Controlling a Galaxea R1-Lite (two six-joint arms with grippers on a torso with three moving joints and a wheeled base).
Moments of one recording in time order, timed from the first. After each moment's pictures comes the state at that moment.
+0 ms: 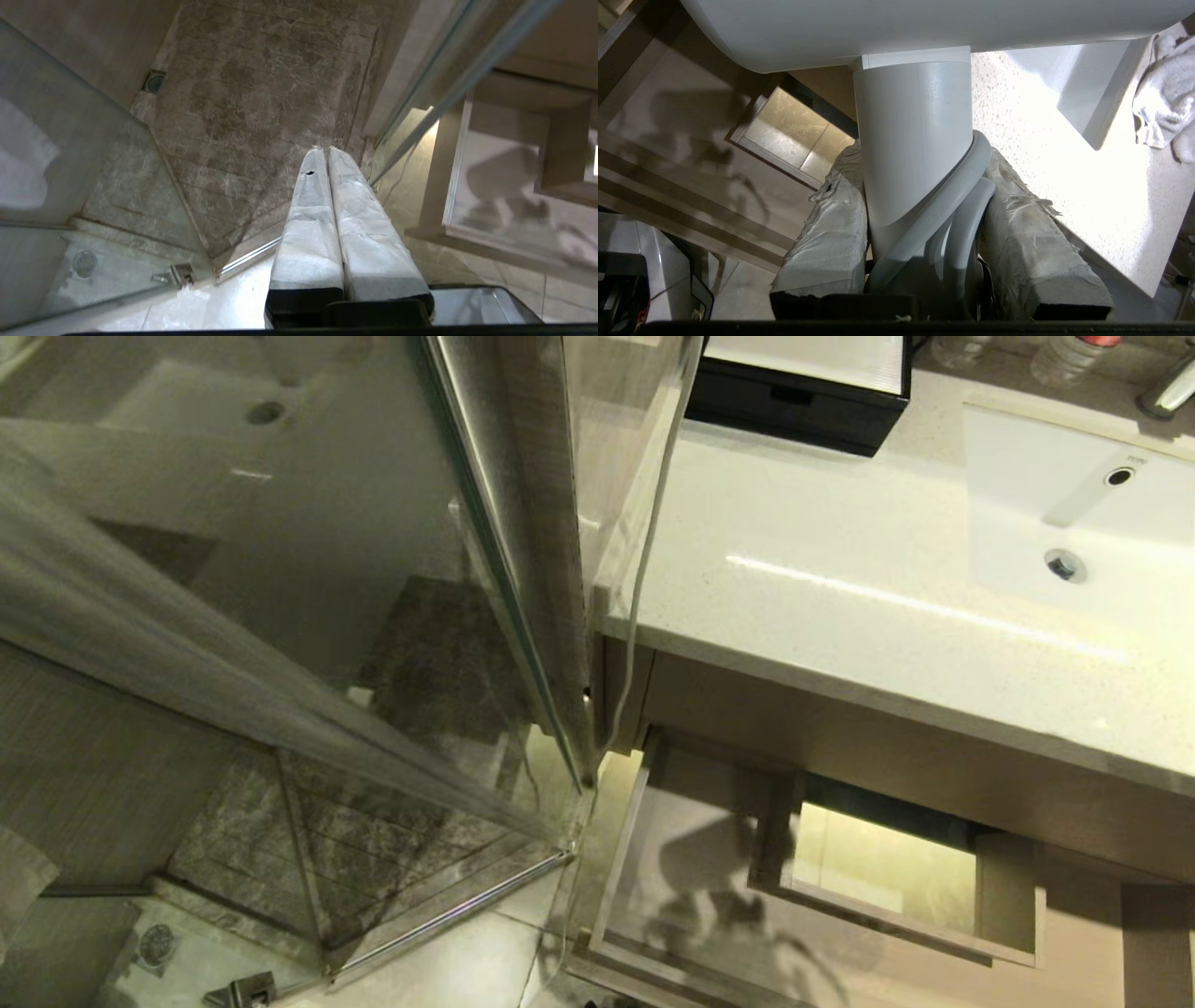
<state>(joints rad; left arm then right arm) 0.00 0.00 0.00 0.01 0.00 0.03 -0.24 0.50 -0.86 0.51 0.03 -0.56</state>
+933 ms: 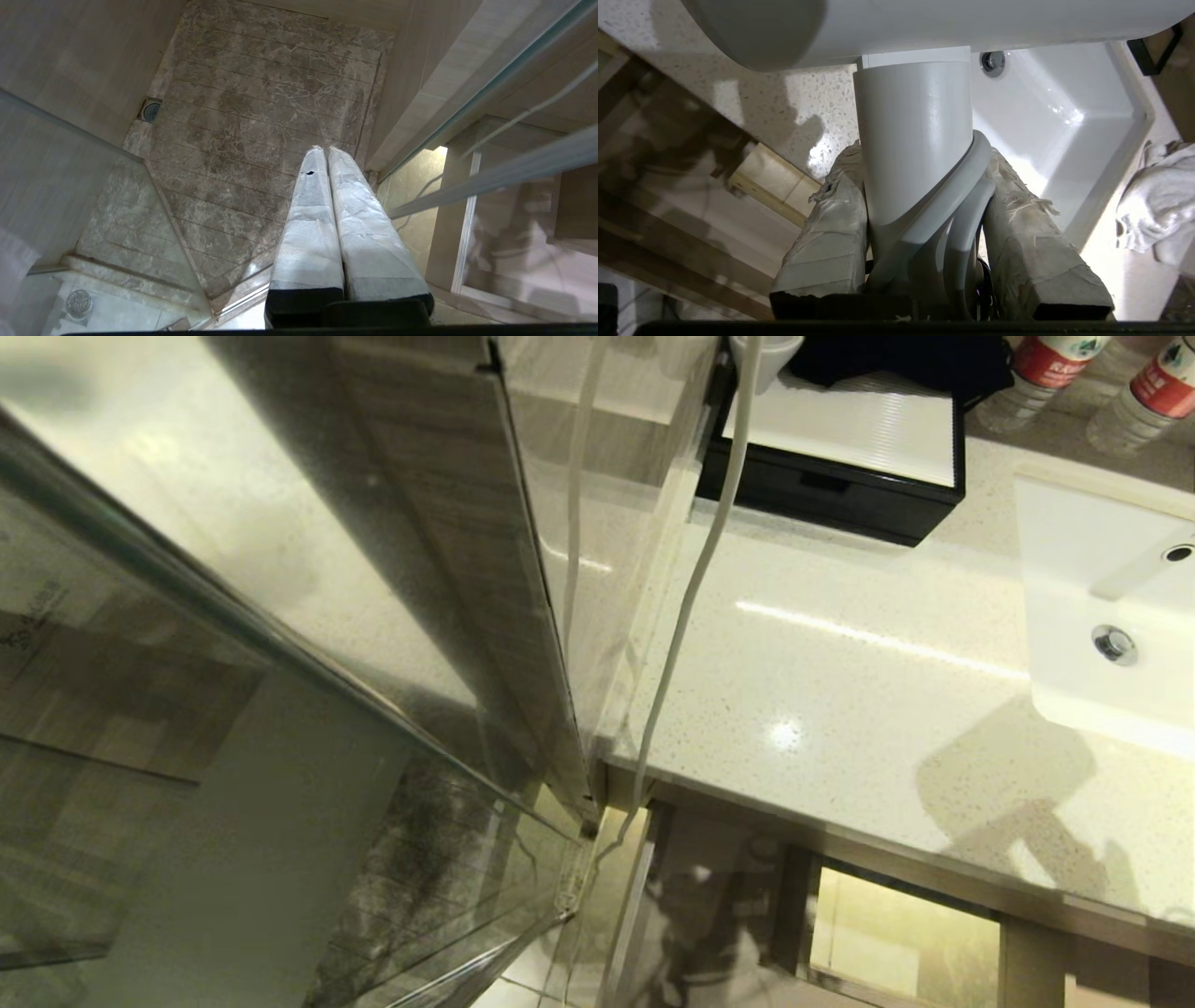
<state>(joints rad) 0.00 0.00 0.00 0.01 0.00 0.03 -0.22 0.54 -0.89 0.53 0.08 -0.62</state>
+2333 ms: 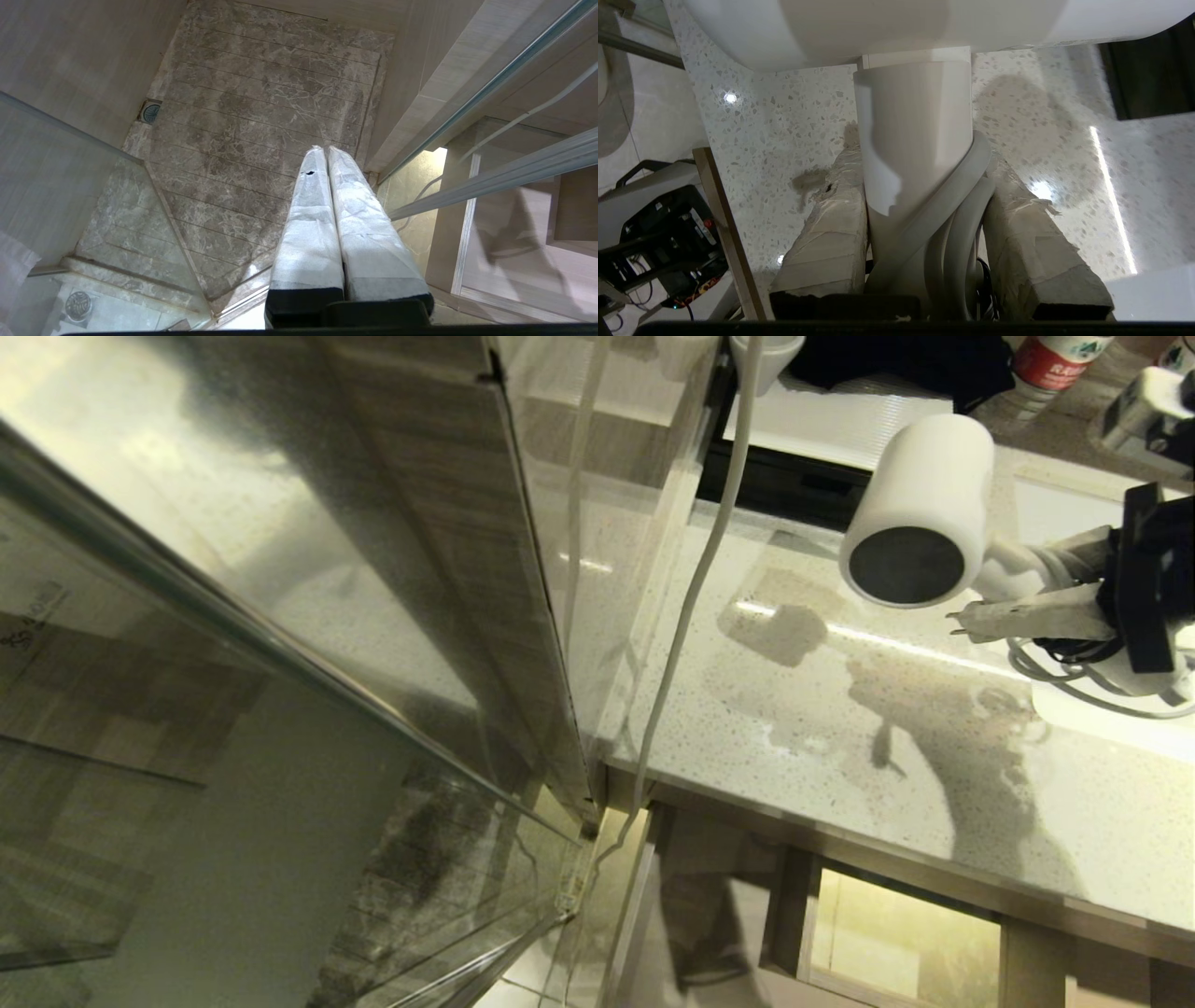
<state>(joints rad) 0.00 0.00 0.00 0.01 0.00 0.03 0.13 1.42 -1.47 0.55 0.48 -0.73</state>
